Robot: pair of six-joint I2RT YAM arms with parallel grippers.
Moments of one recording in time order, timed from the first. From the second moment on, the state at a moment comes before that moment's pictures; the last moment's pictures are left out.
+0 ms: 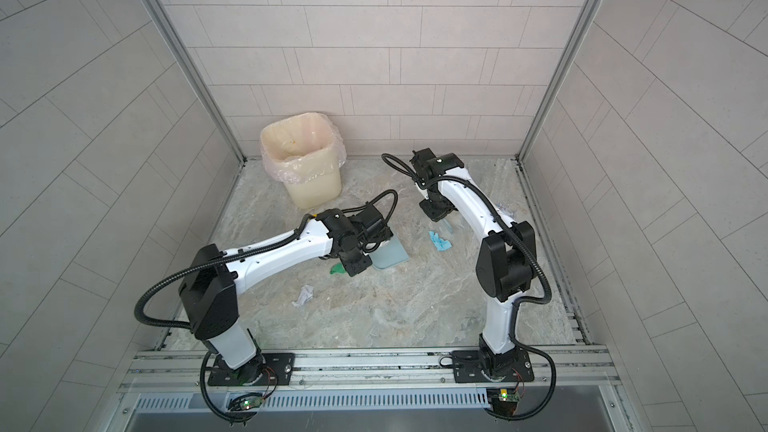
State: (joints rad) left arm -0.89 1.74 1.40 -1.08 -0.12 0.15; right arm 0.32 1.87 1.79 -1.34 0.27 -0.21
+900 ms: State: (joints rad) left arm -0.93 1.89 1.39 -0.98 -0.11 0.19; right arm 0.44 1.82 1.64 -1.37 0.13 -0.15
